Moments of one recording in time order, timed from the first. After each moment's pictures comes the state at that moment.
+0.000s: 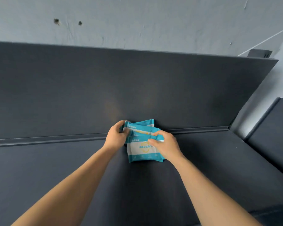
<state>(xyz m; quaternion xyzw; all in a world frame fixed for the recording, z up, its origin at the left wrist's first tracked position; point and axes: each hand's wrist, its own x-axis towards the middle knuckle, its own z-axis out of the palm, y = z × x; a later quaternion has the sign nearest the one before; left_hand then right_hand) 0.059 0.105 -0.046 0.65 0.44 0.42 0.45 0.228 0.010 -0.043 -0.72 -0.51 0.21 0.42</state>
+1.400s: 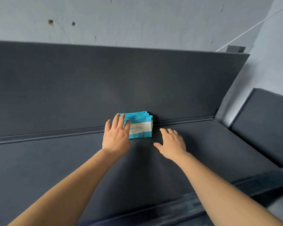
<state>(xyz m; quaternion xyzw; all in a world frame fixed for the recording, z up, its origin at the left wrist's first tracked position) 0.055 0.046 -0.043 0.87 0.46 0.12 -0.15 0.236 -0.040 -0.049 -0.82 -0.56 -0.03 0.11</state>
